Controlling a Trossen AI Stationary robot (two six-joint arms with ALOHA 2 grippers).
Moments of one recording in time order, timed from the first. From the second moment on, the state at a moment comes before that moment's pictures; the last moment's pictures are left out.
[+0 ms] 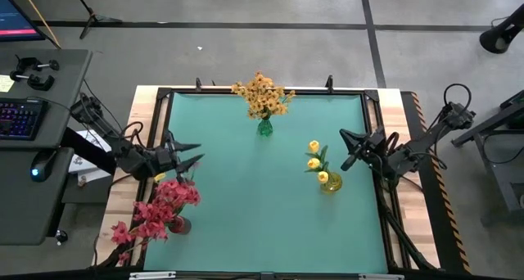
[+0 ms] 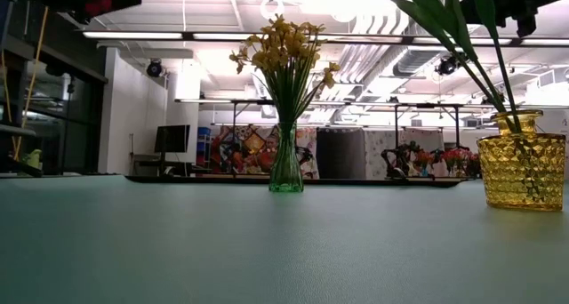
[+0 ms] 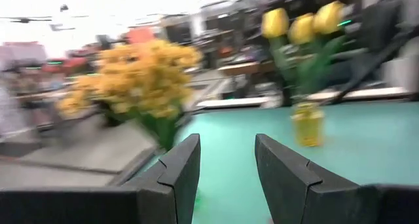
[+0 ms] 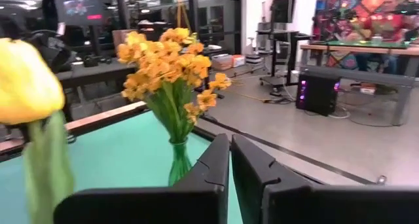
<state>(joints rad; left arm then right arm) -0.72 0.53 0.29 0.30 -1.08 0.23 0.63 0.62 0.43 0.09 1.41 0.16</state>
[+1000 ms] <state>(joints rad) 0.03 0.42 0.29 0.18 -0.32 0.28 0.63 0.62 0.43 0.00 1.24 0.24</state>
